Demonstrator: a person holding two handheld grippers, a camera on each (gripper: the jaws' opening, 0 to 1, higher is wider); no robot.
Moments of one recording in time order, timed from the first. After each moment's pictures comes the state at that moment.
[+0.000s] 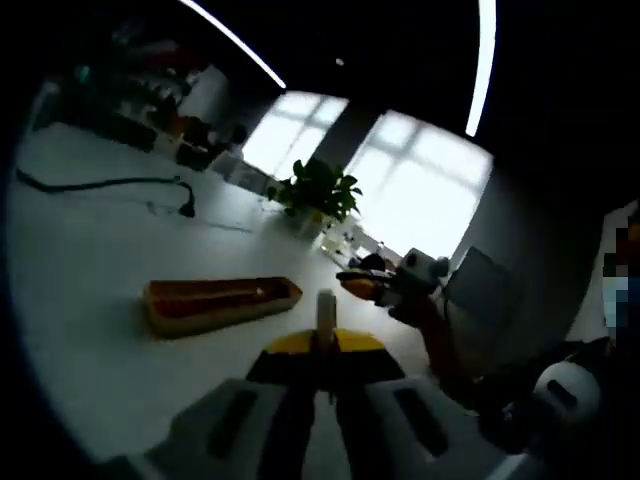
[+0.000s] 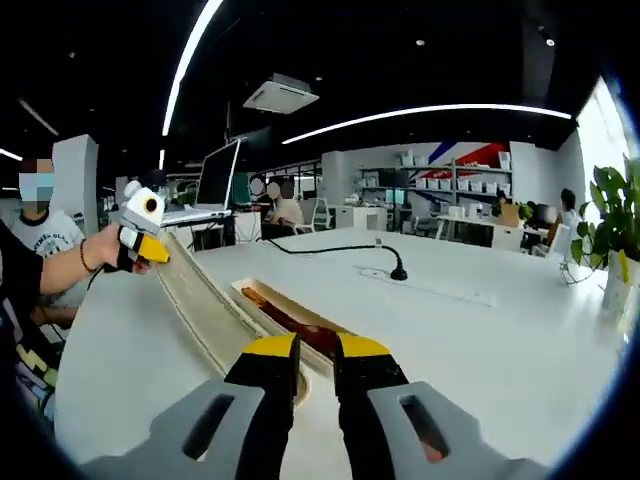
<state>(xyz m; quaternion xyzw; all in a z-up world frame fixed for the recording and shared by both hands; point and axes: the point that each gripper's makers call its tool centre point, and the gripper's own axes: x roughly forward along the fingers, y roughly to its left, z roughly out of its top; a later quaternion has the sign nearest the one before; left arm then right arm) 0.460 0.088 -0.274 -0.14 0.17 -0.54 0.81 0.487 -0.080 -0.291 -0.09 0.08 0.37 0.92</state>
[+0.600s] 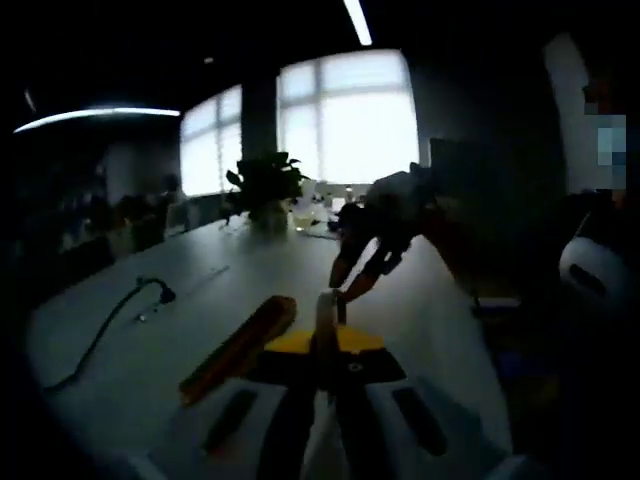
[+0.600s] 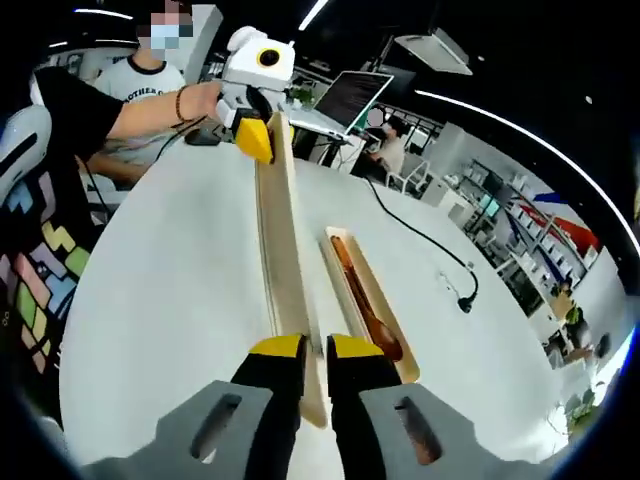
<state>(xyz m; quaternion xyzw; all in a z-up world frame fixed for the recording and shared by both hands) 0.445 0.081 -0.248 0.10 0.10 -0.60 0.79 0.459 -0.034 -0.310 -0.30 0.16 0.47 0.81</state>
